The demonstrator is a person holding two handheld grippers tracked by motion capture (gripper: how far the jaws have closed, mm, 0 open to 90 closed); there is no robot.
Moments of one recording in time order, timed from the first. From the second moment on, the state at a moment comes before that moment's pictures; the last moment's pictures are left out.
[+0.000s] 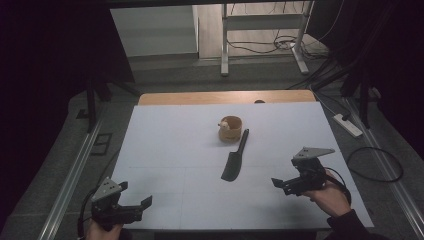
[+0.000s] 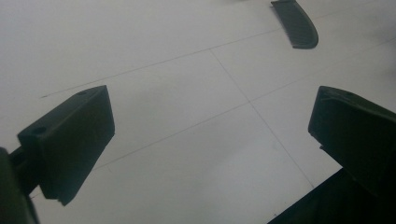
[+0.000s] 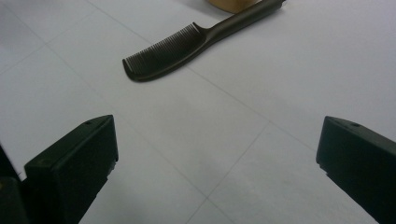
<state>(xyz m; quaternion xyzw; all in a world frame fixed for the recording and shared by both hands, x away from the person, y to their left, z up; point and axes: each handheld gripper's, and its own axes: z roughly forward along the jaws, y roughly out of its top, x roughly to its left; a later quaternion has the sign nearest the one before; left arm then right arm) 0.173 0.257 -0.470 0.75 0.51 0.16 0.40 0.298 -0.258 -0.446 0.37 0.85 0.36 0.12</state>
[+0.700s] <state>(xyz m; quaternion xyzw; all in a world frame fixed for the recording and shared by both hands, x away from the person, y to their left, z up) 0.173 0.258 -0.470 0.74 0.51 0.16 0.41 0.324 -0.235 -0.453 0.34 0.87 0.34 0.11</state>
